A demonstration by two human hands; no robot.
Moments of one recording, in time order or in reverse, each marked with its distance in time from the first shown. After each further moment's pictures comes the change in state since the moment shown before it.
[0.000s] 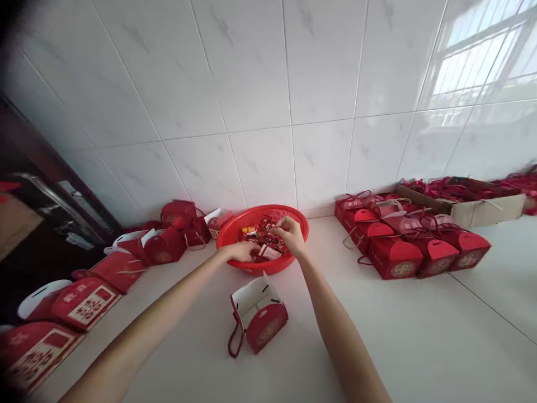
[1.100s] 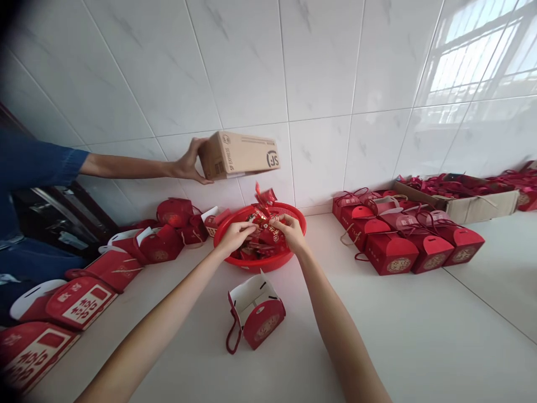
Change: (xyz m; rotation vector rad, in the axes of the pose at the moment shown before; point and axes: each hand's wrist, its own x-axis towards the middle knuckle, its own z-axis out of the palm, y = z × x) left_hand -0.007 0.020 -0.001 -0.795 0.698 -0.010; right_hand -0.003 -0.014 -0.001 0.132 -0.004 0.155
